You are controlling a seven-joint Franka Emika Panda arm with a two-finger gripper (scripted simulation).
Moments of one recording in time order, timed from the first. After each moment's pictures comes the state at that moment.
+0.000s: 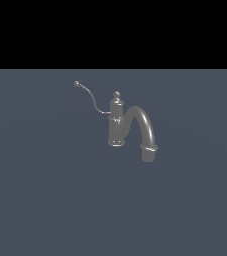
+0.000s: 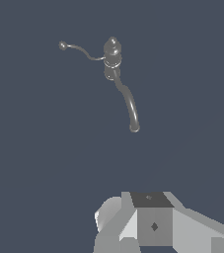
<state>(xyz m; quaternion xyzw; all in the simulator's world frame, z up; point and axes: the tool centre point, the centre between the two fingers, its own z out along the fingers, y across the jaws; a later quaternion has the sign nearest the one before) -0.240 -0.016 0.486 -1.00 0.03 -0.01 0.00</state>
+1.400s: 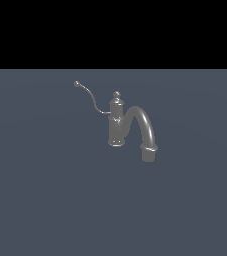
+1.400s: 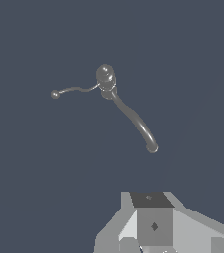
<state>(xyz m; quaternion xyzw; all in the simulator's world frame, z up) -0.150 0.005 0.460 -0.98 0.18 0.00 0.02</state>
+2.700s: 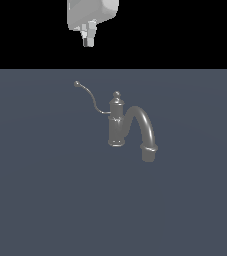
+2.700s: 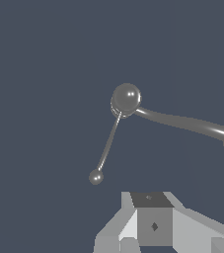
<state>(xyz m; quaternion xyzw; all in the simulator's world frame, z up) -0.002 0.064 0.349 -0.89 0.46 0.01 0.02</state>
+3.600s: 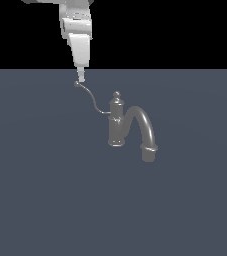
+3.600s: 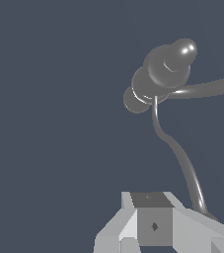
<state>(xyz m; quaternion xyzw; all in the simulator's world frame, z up) 0.058 0.106 0.255 -0.80 0.60 0.00 0.00</state>
